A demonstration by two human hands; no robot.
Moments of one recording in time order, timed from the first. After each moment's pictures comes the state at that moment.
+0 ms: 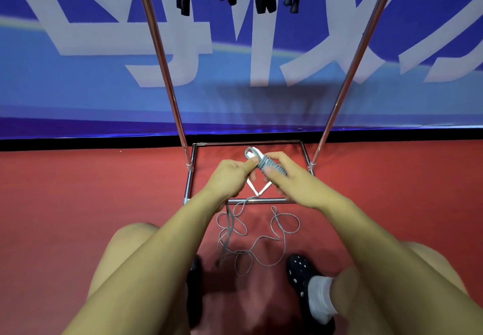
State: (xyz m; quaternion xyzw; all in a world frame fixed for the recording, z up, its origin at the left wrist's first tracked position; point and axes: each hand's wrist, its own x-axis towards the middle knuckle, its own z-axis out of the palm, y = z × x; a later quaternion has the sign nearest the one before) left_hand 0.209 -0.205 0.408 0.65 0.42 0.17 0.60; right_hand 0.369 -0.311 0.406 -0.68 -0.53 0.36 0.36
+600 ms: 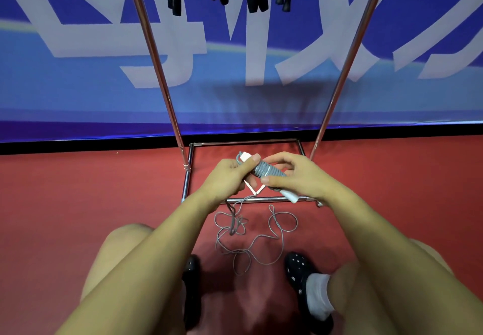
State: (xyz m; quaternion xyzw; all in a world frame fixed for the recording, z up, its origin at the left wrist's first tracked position) left_hand 0.205 -0.211 0.413 0.69 0.37 0.15 0.60; right_hand 0.384 -0.319 0.421 -0.67 -0.46 0.41 0.41
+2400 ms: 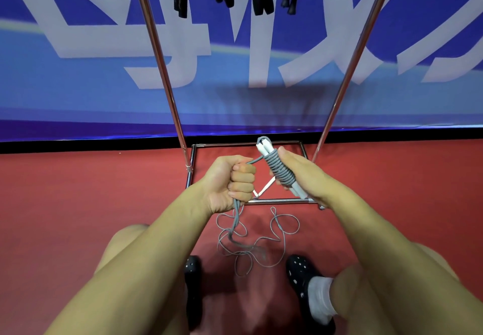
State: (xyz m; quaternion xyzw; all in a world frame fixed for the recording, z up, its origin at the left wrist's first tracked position) left_hand 0.201 -0.201 0.430 0.27 0.24 0.00 0.93; right_hand 0.372 -0.312 0.431 -0.64 -0.43 0.45 0.45
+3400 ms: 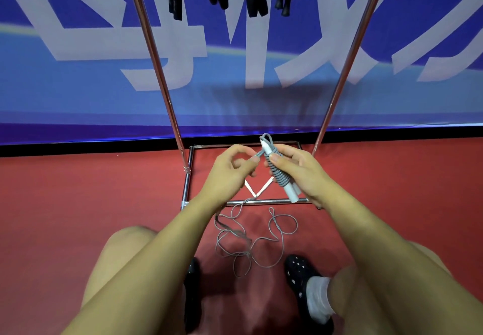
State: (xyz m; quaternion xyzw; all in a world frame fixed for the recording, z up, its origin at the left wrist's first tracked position) left_hand 0.209 -0.220 0.426 0.68 0.33 0.27 0.60; right_hand 0.372 -0.317 0.432 -0.57 -0.43 0.43 0.56
